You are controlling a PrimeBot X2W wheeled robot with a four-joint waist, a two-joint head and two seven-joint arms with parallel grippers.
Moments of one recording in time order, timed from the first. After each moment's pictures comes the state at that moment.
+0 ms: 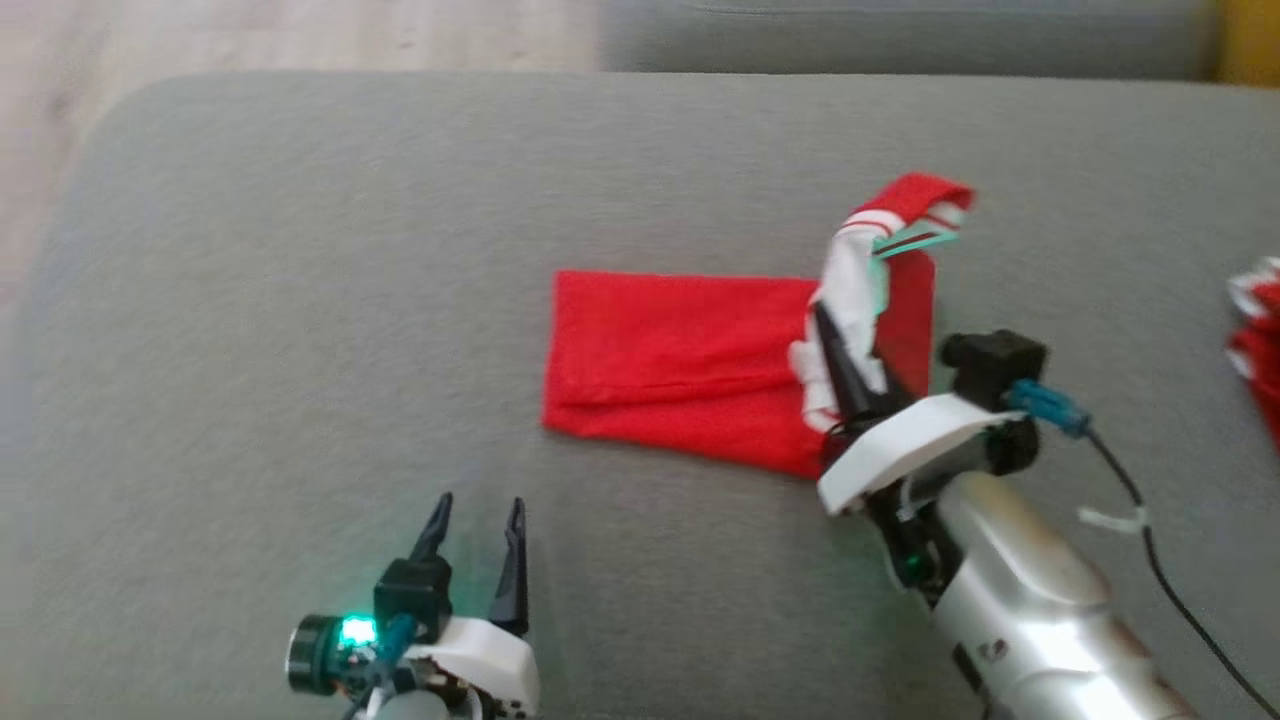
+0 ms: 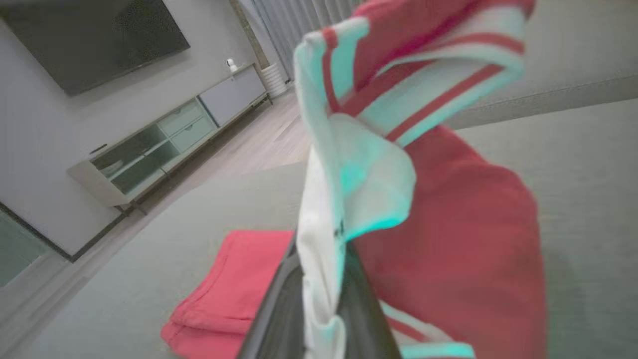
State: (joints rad) left arm -0.19 0.04 -0.41 0.64 -0.27 0.10 -0.26; right arm -0.50 -0.08 0.51 0.74 0.63 0.13 -0.25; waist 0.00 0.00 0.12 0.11
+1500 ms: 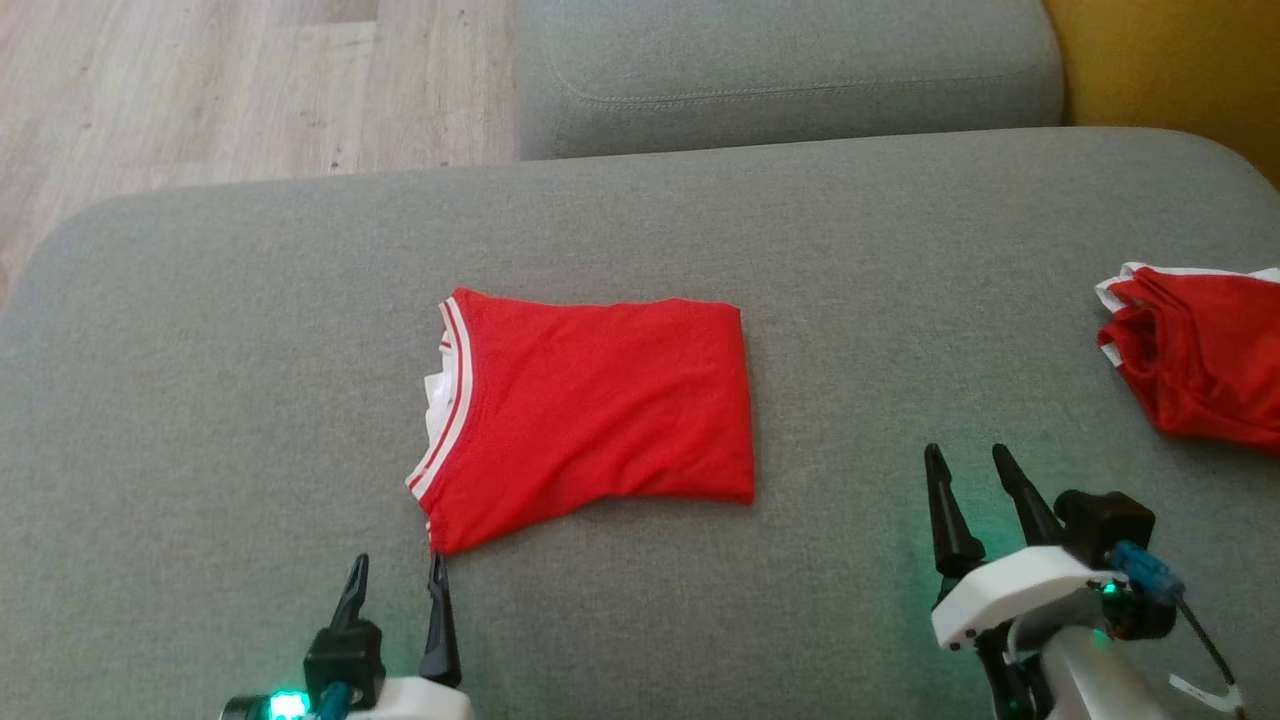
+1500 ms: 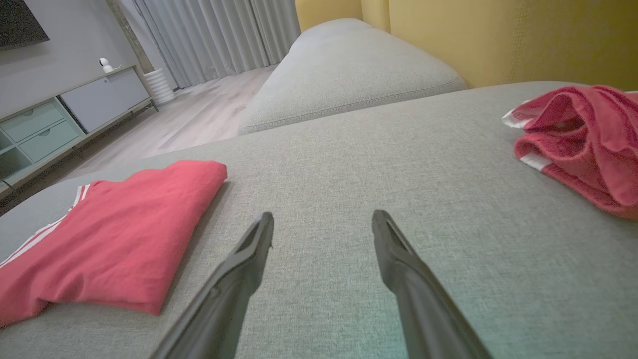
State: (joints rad) left arm -0.04 0.05 -0.23 0.54 -0.17 0.14 -0.26; right arm -0.19 -0.06 0.10 0.66 0.25 0.13 -0.26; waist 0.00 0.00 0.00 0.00
